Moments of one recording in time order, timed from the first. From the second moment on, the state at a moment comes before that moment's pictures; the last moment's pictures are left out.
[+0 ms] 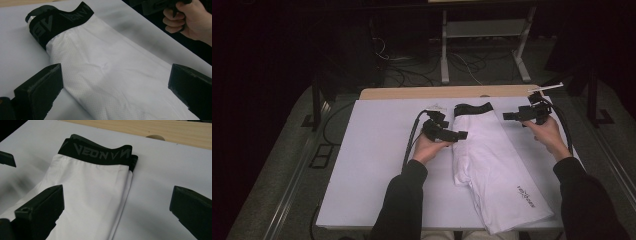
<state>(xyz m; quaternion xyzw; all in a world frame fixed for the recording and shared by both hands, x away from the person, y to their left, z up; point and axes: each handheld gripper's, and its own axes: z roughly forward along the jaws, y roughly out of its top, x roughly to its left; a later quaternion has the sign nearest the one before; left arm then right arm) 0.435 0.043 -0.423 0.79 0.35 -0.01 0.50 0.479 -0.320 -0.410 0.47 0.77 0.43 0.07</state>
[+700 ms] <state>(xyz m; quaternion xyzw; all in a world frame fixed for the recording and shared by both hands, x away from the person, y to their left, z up) 0.457 0.057 -0.434 0.78 0.39 -0.02 0.49 0.493 -0.300 -0.421 0.48 0.78 0.40 0.05</state>
